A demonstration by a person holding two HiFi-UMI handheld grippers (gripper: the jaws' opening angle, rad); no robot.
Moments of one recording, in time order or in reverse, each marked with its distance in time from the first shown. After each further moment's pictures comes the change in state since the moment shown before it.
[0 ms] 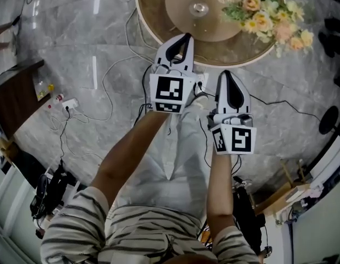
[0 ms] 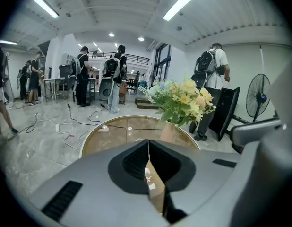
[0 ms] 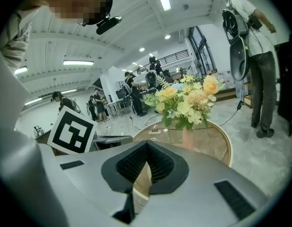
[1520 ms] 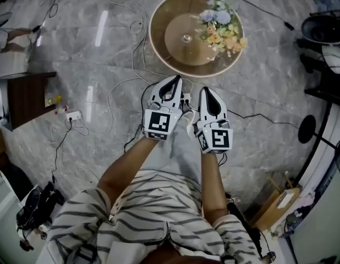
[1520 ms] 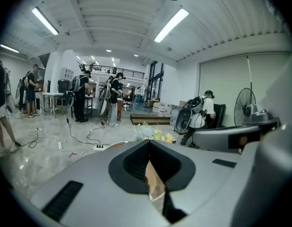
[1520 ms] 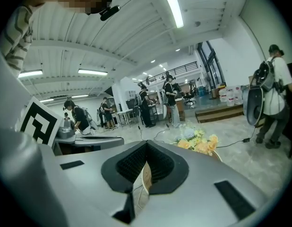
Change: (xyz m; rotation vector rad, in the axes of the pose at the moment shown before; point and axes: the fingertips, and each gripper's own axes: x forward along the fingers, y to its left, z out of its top) left arm -0.231 -0.088 0.152 0.038 -0.154 -0.039; right arm -0.156 0.100 0.148 -0.092 -0.114 0.074
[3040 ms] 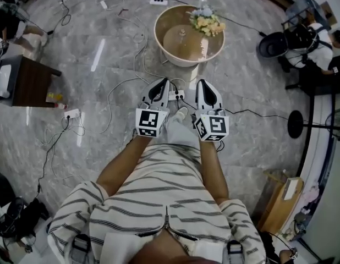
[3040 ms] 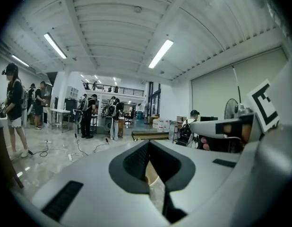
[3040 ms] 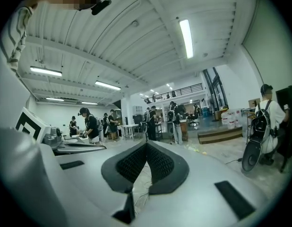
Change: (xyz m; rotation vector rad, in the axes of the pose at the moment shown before) left arm -0.316 -0.106 0.012 0.052 -0.214 0.042; right arm -0.266 0.151 0.034 -0.118 -0.221 0.023
